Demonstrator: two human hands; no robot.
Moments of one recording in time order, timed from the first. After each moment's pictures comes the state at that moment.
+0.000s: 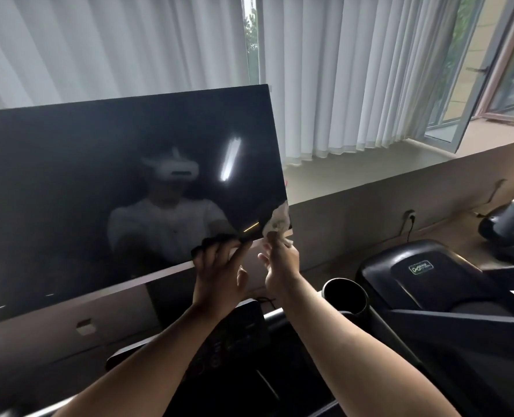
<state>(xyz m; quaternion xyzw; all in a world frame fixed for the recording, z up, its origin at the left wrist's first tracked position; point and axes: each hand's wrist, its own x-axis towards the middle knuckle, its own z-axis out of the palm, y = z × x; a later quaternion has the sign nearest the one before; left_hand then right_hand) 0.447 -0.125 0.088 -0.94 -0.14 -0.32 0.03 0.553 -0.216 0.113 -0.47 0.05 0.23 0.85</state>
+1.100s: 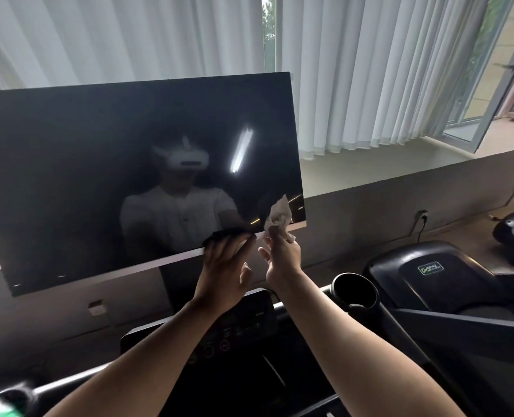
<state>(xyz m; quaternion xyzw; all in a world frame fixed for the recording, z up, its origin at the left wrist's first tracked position) 0.420 -0.116 0.090 -0.95 -0.07 -0.29 0.02 0.533 -0.202 0.108 -0.46 0.04 0.25 0.85</state>
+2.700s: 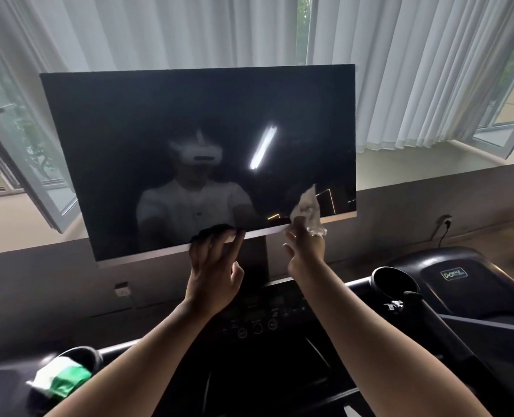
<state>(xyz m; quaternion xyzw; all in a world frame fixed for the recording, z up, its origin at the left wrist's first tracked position) 0.313 -0.049 0.078 -0.92 -0.16 -0.37 0.02 0.476 -0.158 0.120 -0.51 0.07 0.27 0.82</state>
